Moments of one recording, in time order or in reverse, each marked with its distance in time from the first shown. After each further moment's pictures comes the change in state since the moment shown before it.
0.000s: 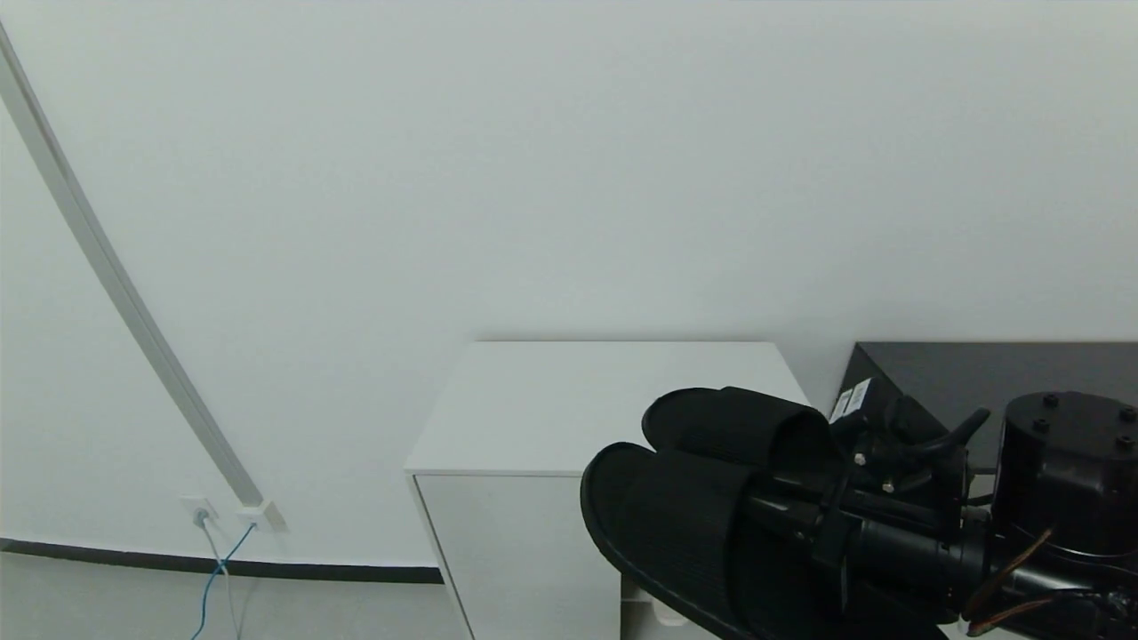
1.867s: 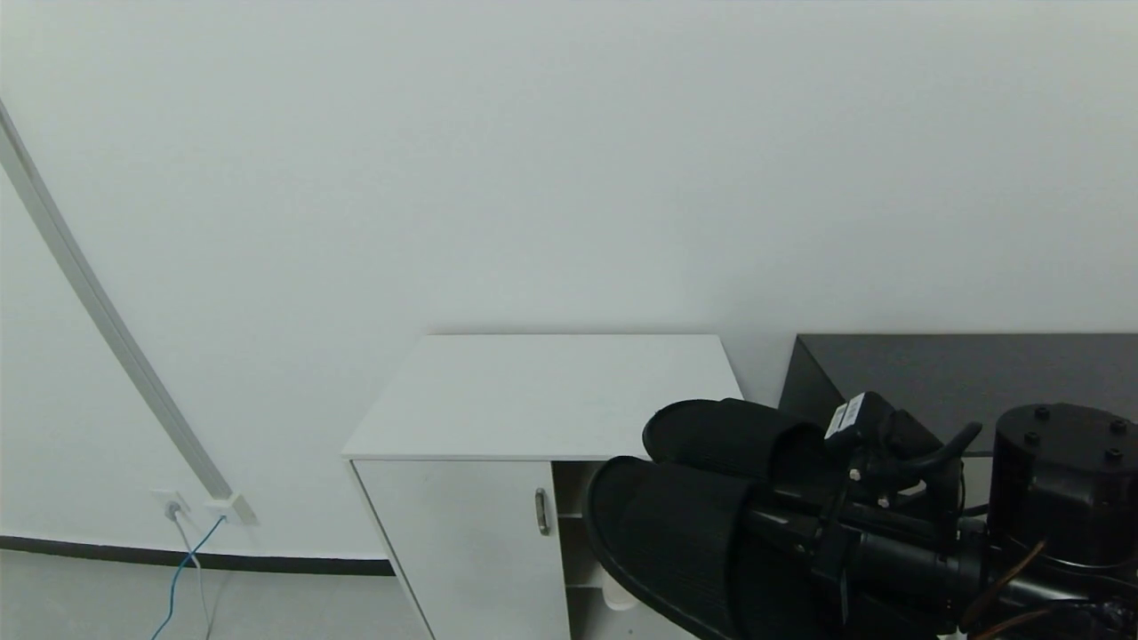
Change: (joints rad) left arm 0.000 0.000 0.000 0.000 0.000 -0.001; right arm 0.004 0.010 0.023 -0.004 0.001 -0.006
